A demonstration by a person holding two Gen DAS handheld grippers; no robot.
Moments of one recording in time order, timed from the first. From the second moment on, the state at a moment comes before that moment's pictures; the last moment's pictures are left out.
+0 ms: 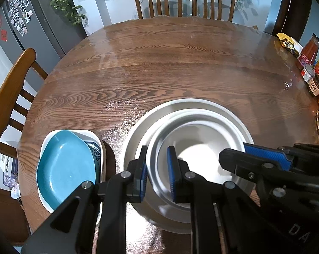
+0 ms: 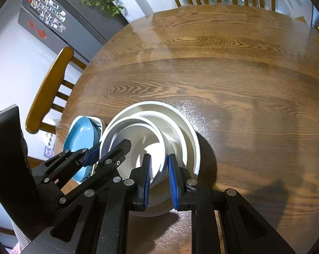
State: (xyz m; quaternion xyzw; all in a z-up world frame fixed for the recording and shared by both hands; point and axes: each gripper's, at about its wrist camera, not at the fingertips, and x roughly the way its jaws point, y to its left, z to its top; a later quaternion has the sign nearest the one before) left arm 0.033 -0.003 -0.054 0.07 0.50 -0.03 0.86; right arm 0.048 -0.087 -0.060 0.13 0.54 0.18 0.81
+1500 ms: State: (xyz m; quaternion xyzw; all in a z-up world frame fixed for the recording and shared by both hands) left arm 0.034 -0.005 -0.057 0.08 0.50 -0.03 0.86; right arm 0.048 -0.085 -0.059 0.11 0.54 0.17 0.82
